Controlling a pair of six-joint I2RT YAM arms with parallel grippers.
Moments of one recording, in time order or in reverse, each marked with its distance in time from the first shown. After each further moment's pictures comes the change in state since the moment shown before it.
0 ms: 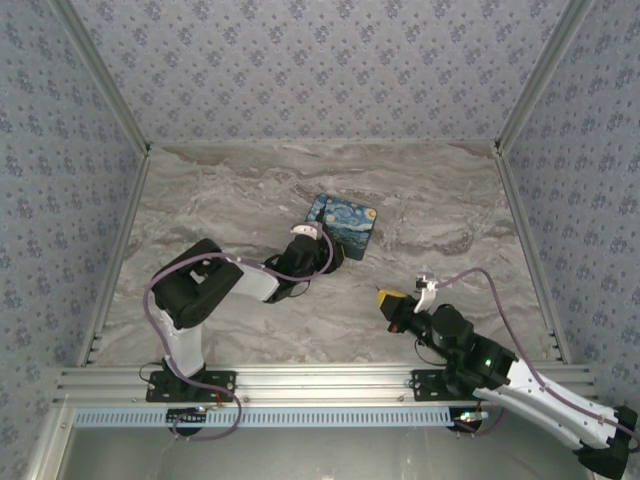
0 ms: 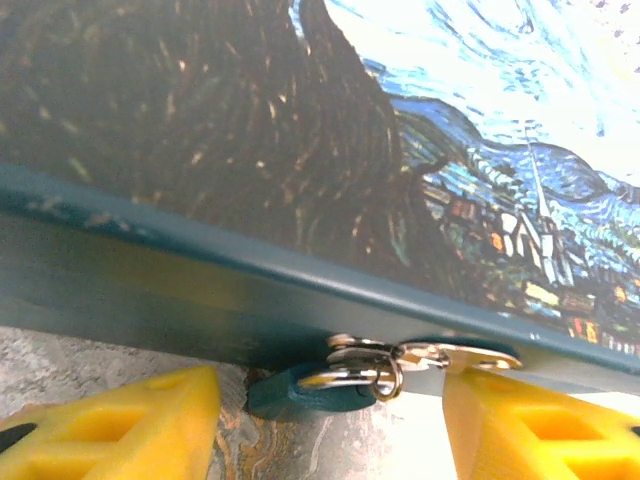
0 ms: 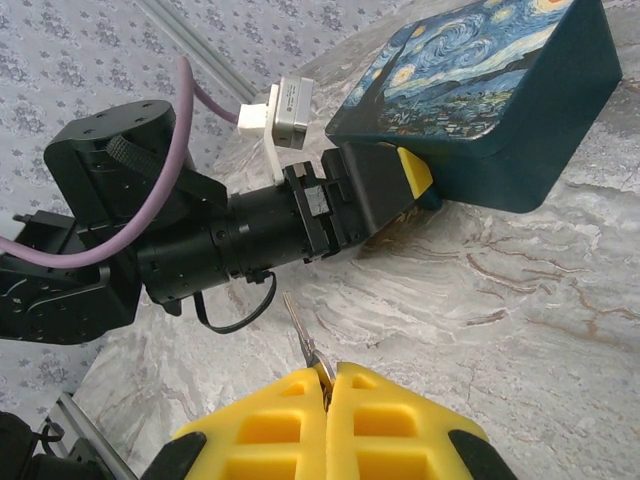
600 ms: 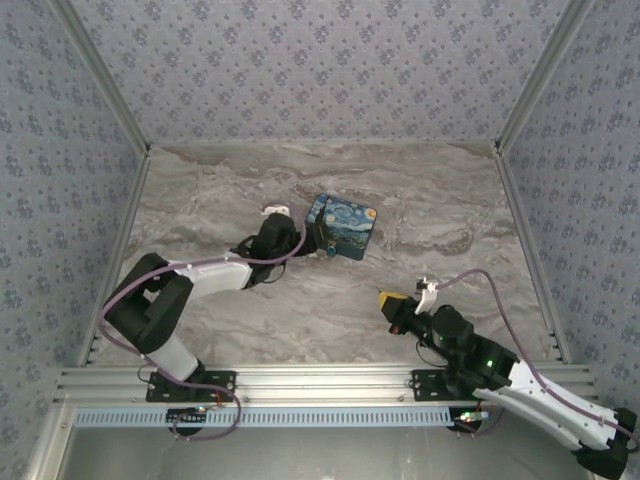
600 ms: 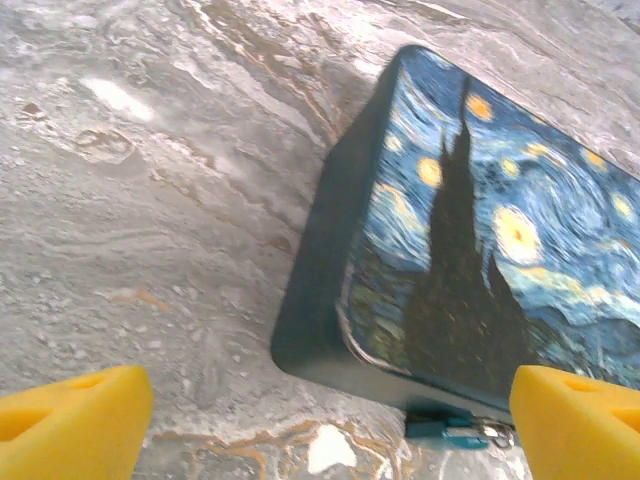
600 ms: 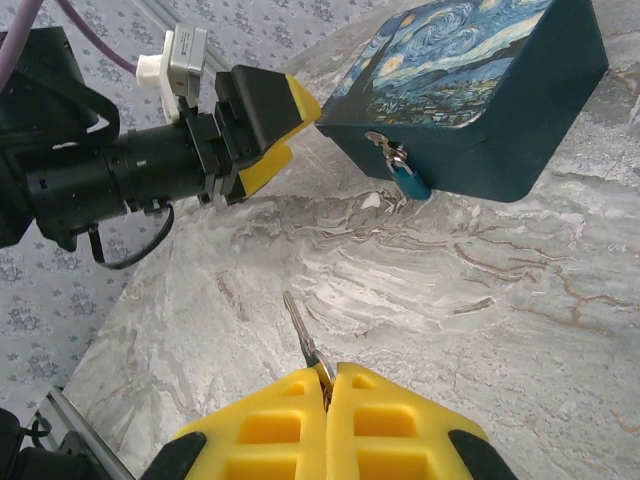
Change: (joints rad) left arm 0.165 -0.264 0.036 -0.380 -0.030 0.064; right arm 0.000 -0.019 0.000 -0.042 0.000 0.000
